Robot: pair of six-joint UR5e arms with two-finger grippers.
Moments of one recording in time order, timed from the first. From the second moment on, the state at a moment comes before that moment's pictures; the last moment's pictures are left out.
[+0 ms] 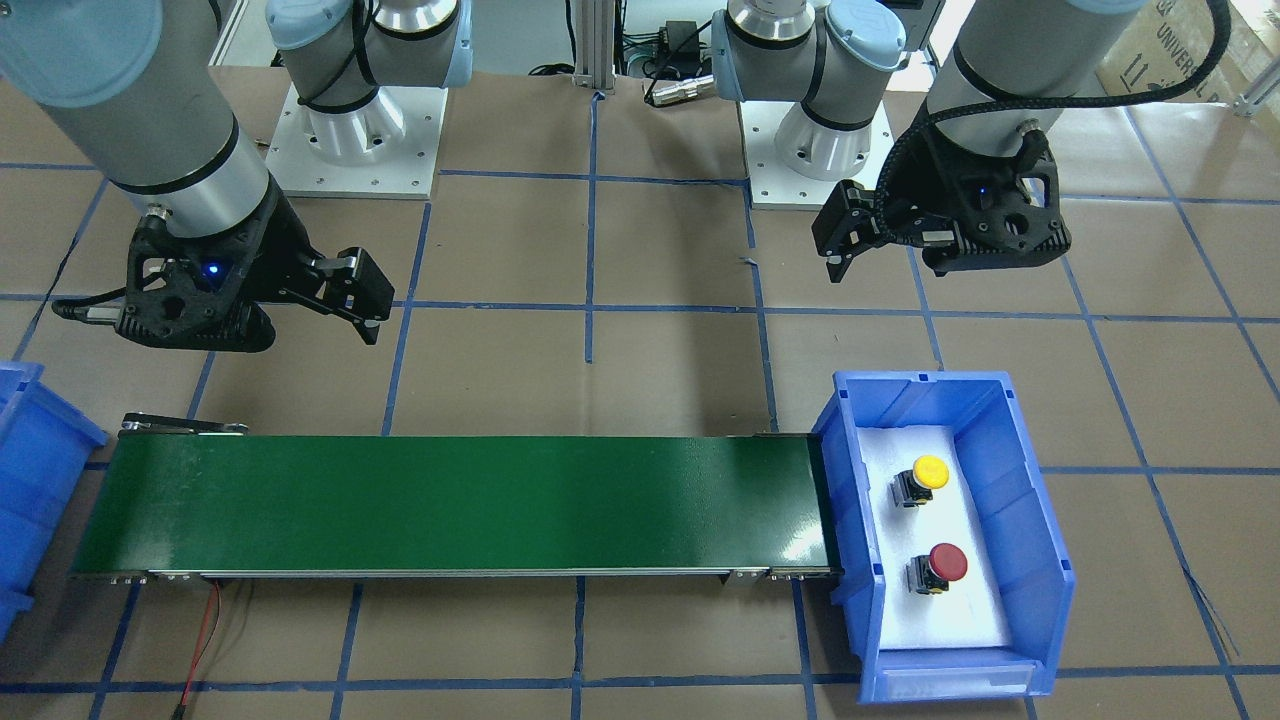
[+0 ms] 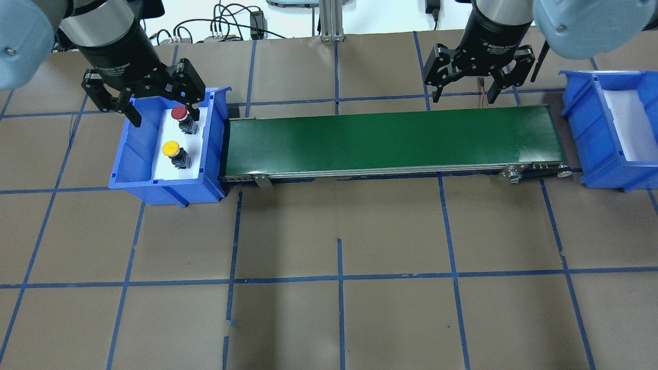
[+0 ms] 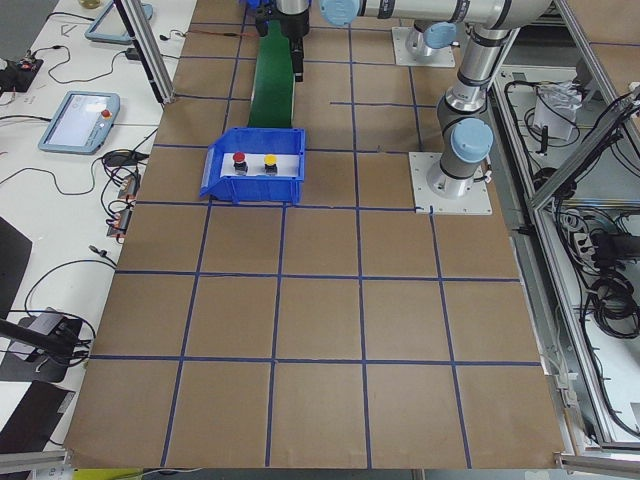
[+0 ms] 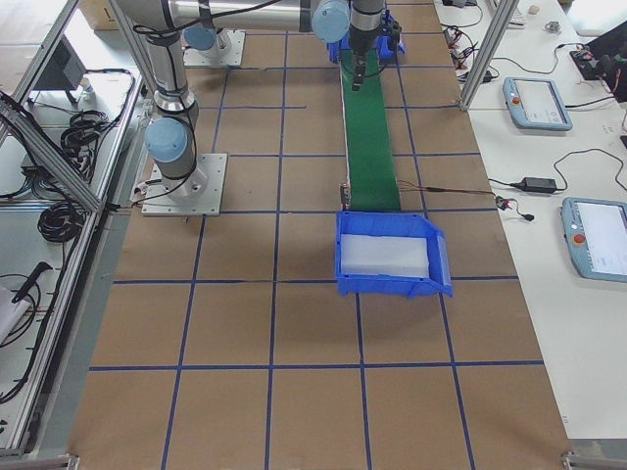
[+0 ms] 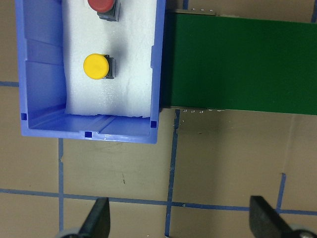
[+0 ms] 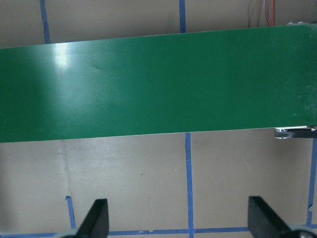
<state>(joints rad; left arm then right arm) -1.55 -1.63 -1.47 -1.67 1.59 -0.06 1.59 -1.41 1.46 -1.59 -1.53 0.07</state>
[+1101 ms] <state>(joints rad) -1.35 -1.88 -1.48 -1.43 1.57 0.24 1.59 -1.41 1.46 -1.59 -1.53 0.07</state>
